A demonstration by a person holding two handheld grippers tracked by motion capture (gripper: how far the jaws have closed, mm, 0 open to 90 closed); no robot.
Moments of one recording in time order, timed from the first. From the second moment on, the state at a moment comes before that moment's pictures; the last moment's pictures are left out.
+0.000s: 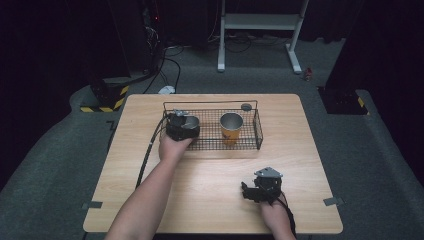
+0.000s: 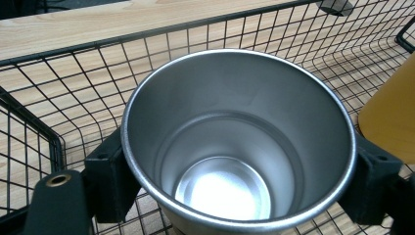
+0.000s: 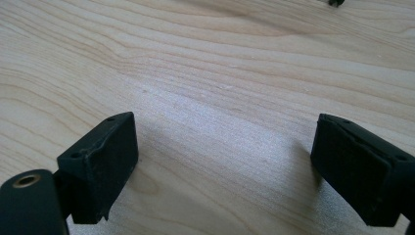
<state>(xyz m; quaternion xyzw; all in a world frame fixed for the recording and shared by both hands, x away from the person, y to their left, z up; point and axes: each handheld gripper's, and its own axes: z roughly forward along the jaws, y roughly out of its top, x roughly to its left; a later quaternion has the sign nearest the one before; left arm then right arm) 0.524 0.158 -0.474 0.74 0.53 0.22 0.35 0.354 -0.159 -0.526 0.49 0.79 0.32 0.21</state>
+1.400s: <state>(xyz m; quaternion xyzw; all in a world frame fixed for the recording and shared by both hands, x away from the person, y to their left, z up) 0.519 0.162 -0.447 0.75 0.52 0.22 0.35 0.354 -0.159 -0.526 0.49 0.79 0.32 0.21</state>
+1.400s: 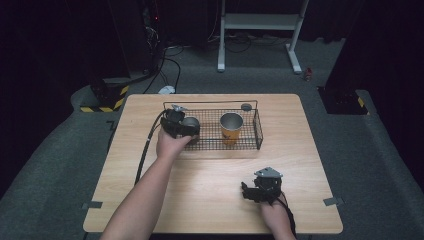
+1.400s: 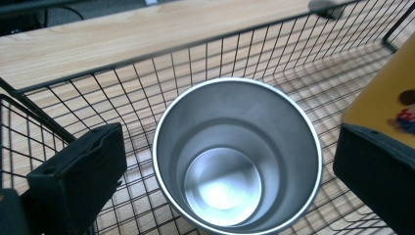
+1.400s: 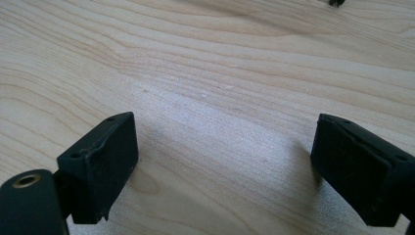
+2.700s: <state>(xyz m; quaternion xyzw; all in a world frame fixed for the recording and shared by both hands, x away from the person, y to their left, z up) 0.366 0.211 -0.502 0.78 0.46 0.18 0.39 0.354 -0.159 -0.526 0.49 0.78 0.32 0.21</state>
